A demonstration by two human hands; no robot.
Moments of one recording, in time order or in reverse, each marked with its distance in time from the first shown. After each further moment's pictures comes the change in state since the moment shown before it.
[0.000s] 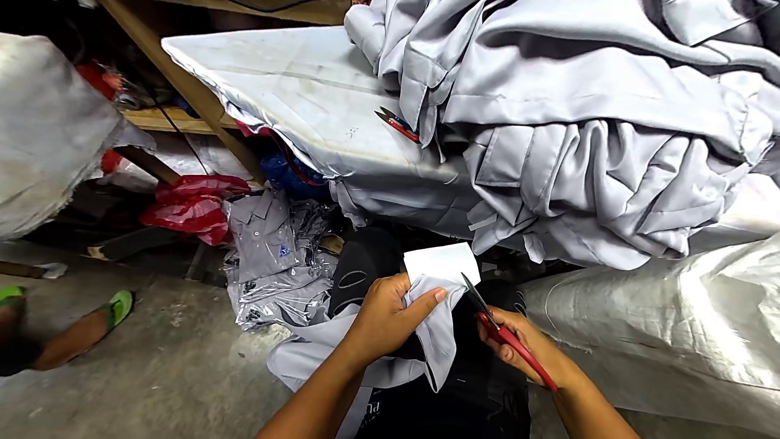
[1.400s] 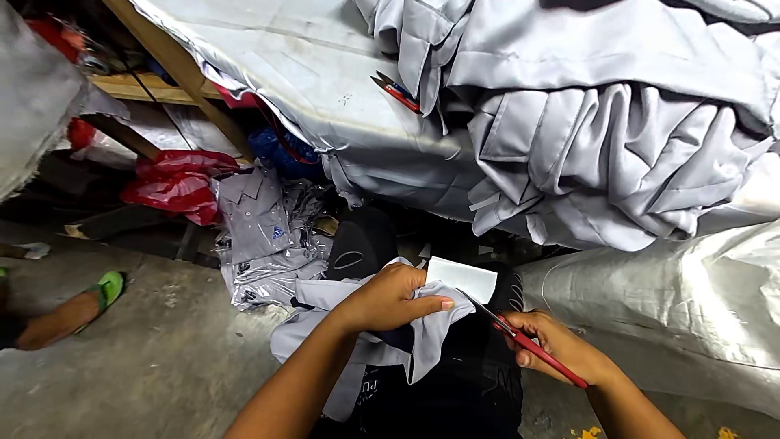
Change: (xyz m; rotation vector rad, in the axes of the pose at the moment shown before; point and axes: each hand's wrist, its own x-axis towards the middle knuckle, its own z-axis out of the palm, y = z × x) left_hand 0.015 -0.017 -0.015 0.115 -0.501 0.086; right_hand -0.034 -0.006 -0.025 -0.214 -0.141 0.132
